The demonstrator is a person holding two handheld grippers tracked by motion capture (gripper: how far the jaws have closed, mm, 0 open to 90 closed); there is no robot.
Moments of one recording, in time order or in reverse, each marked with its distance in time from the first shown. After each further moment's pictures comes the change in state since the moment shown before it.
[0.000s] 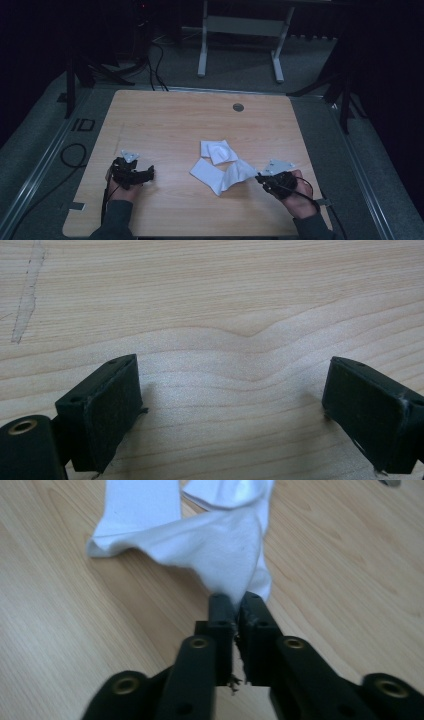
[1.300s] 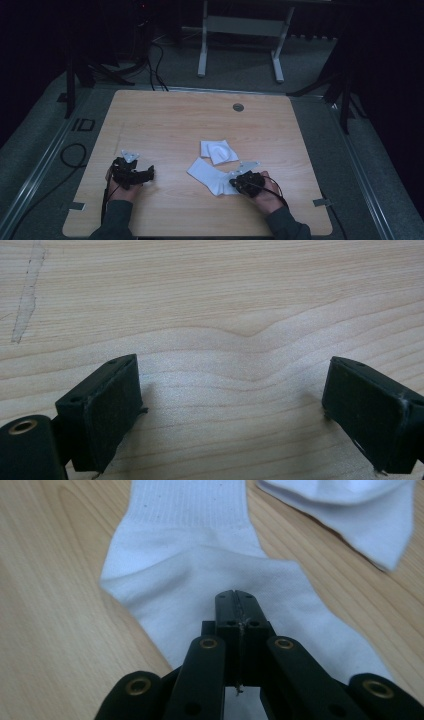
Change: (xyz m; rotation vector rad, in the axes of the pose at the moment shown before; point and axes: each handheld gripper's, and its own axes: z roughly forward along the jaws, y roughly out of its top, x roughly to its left) left arm 0.000 0.000 0.000 0.000 0.000 0.001; right arm 0.033 0.018 0.090 0.044 0.163 0.018
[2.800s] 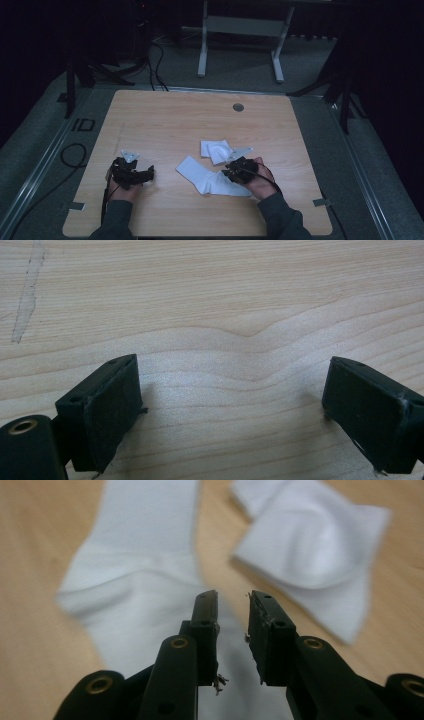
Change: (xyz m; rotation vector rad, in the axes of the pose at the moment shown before) left arm 0.000 0.000 0.000 0.000 0.000 -0.001; right arm -0.018 0.043 -0.002 -0.023 -0.024 0.002
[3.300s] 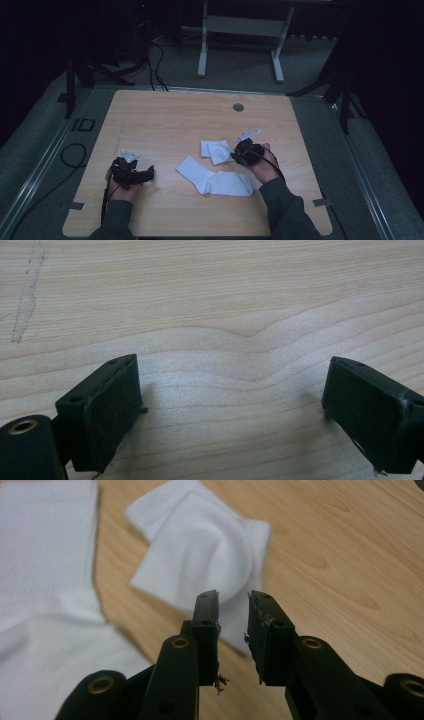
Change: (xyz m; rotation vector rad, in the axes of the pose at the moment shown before) left arm 0.000 0.000 0.000 0.002 0.000 0.001; right arm -0.047 0.018 0.004 0.015 -0.094 0.123
